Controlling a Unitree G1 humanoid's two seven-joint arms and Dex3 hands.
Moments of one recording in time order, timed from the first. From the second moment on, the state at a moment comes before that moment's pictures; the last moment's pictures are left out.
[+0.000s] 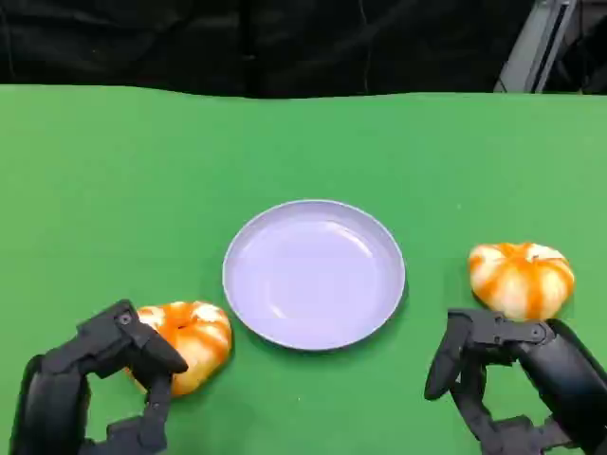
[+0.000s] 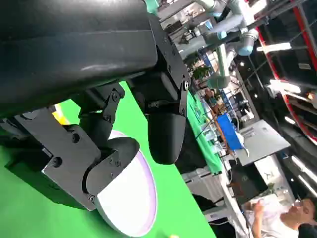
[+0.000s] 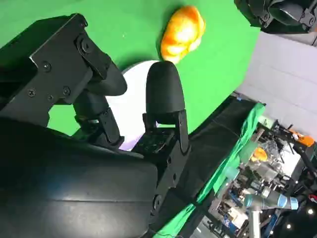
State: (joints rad) left arm 0.30 0.08 0.05 -0.09 0.08 -0.59 0.02; right arm 0.25 -0.20 0.13 -0.33 -0.17 -0.24 0.21
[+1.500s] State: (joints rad) left arm 0.20 0.23 -0.08 -0.16 0.79 -0.10 0.04; right arm 0.25 -0.20 0.13 -0.32 -0.18 -0.24 0.21
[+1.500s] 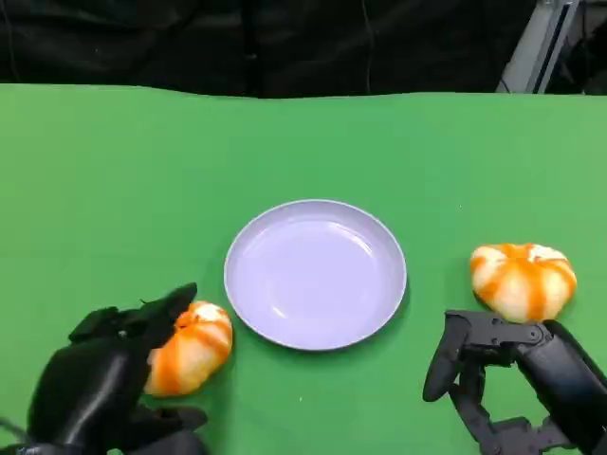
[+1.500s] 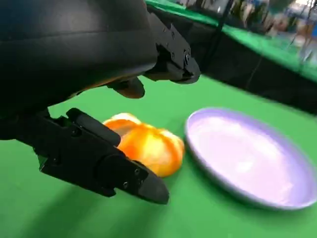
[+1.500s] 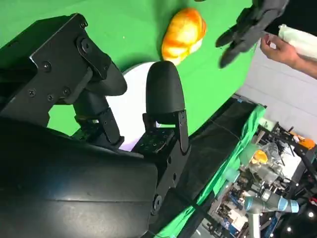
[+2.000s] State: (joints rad) left arm 0.00 0.27 -0.24 0.11 0.95 0.04 0.17; right arm 0.25 -0.20 0.14 -0.32 -0.18 -0.25 0.21
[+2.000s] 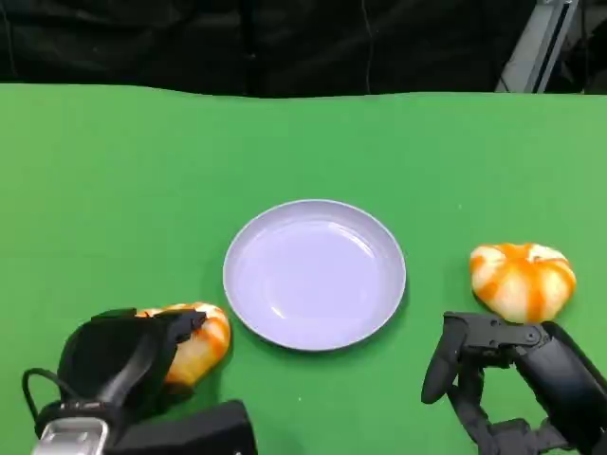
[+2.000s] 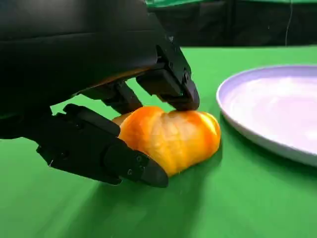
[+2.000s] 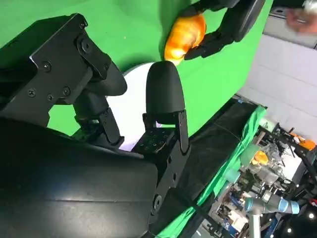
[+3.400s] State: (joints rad) left arm -0.32 0.24 -0.37 0.39 0.90 -0.38 0.75; right arm 0.27 -0.19 0.15 -0.32 -0.19 -0.26 0.21
